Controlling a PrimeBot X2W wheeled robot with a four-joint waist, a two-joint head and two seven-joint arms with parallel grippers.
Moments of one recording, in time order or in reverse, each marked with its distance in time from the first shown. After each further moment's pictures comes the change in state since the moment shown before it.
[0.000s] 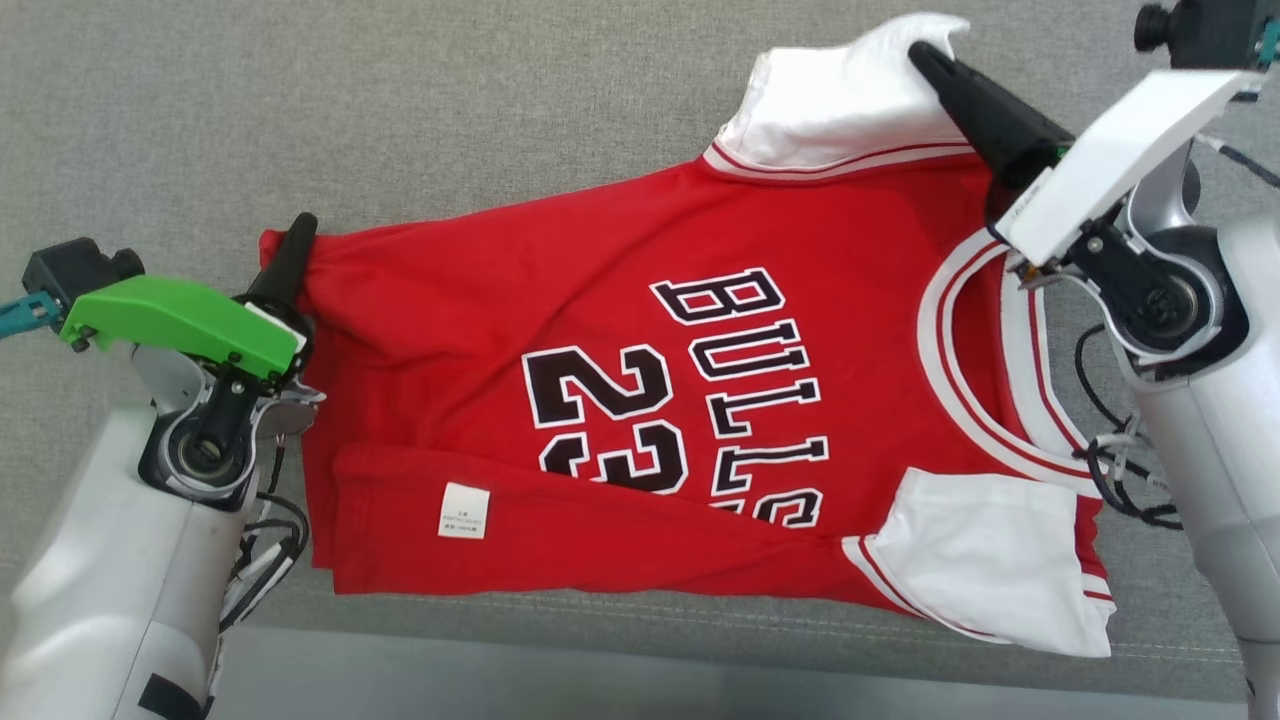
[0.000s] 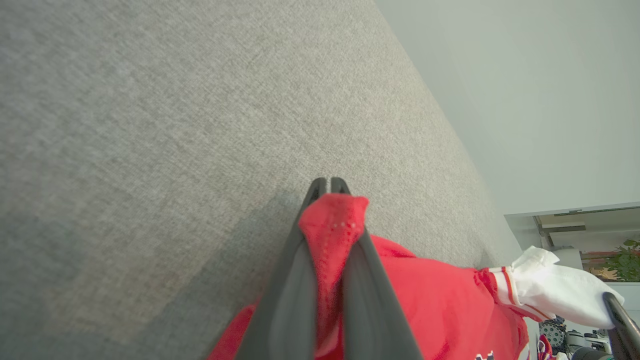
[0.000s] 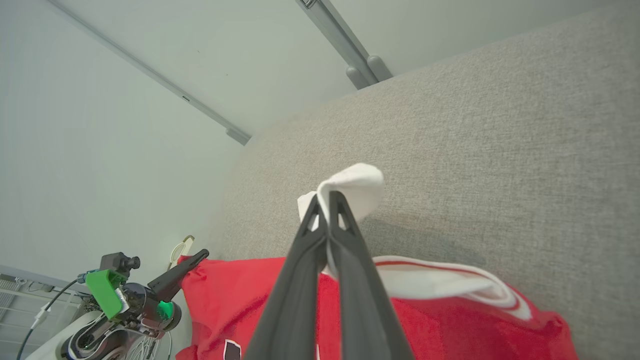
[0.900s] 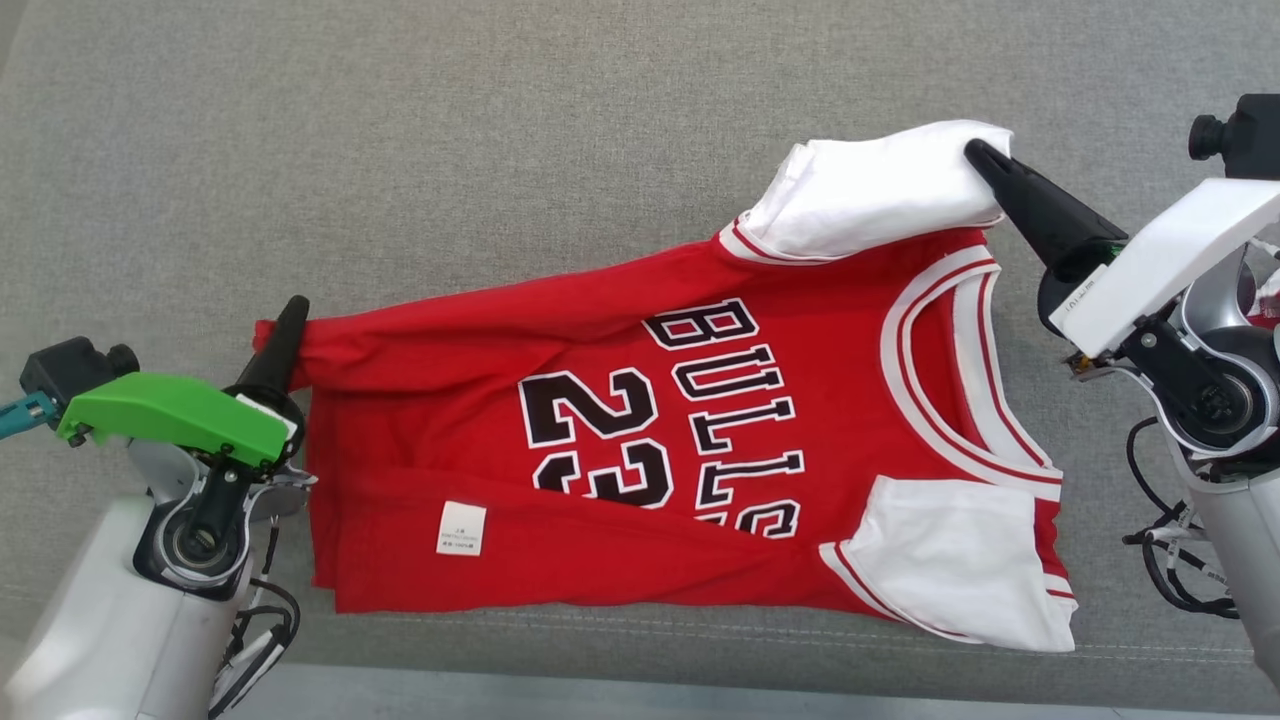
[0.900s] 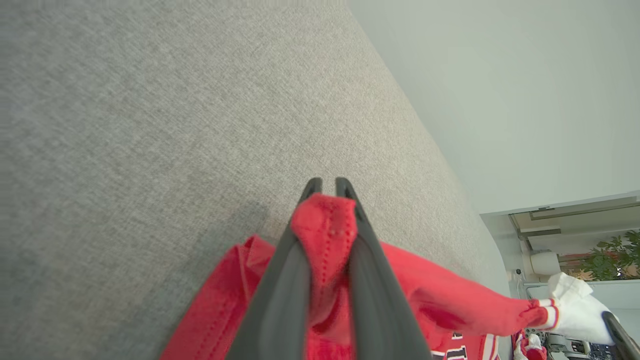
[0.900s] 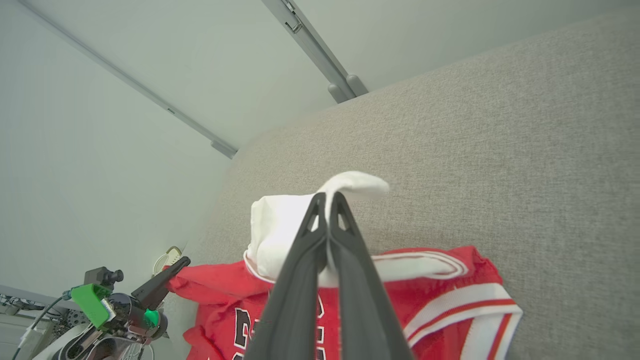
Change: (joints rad) left arm 0.187 0.040 0.018 -0.123 -0.019 0.000 -0.048; right arm 0.233 -0.077 -0.055 -0.205 0.030 -0.088 0.007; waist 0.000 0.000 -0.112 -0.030
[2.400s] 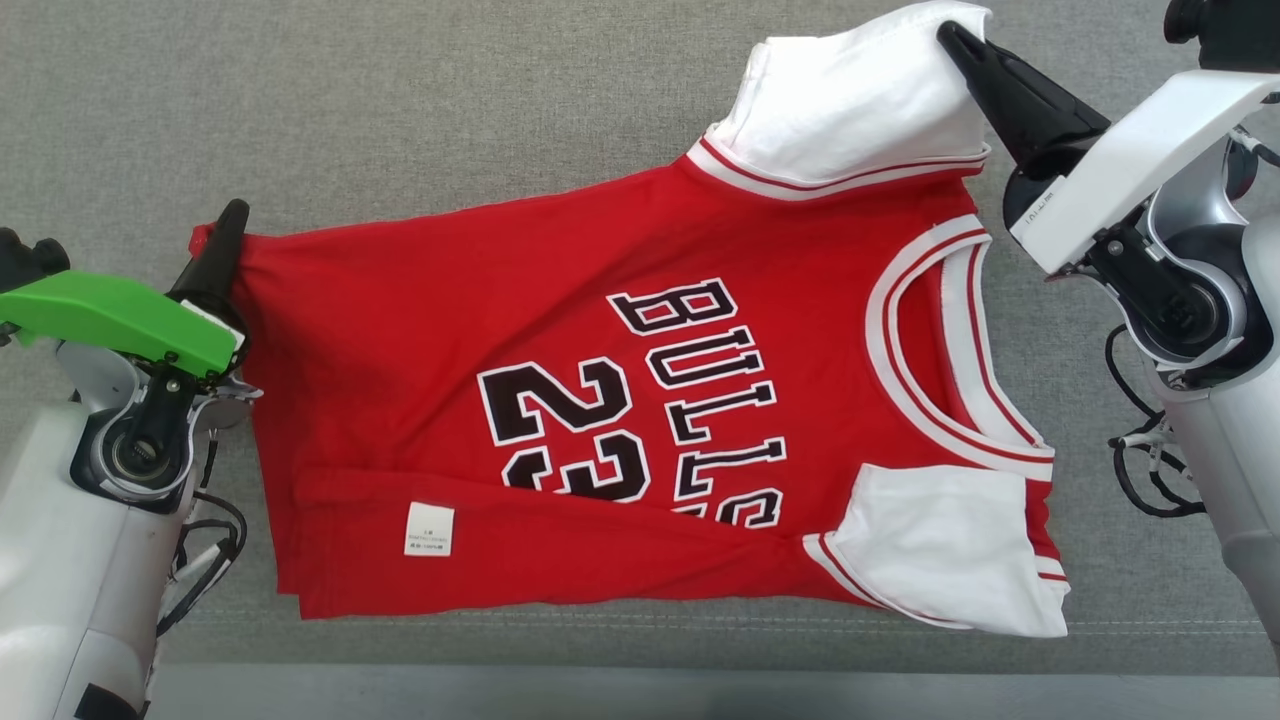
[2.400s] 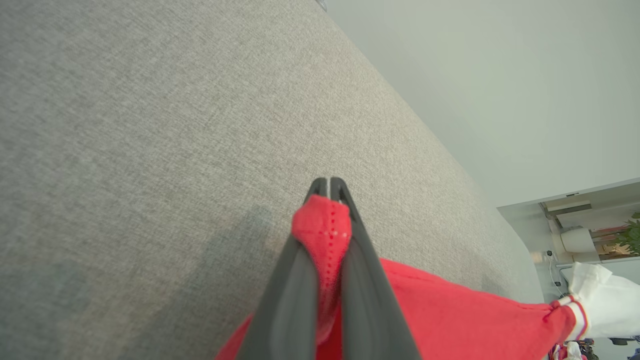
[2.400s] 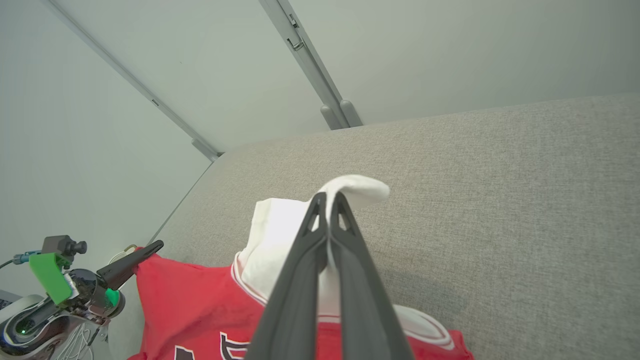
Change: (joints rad) left arm -0.165 0.052 -0.014 0.061 0.046 0.000 0.027; right arm -0.196 0.021 0.074 0.089 -0.139 0.047 -0.043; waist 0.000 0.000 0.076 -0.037
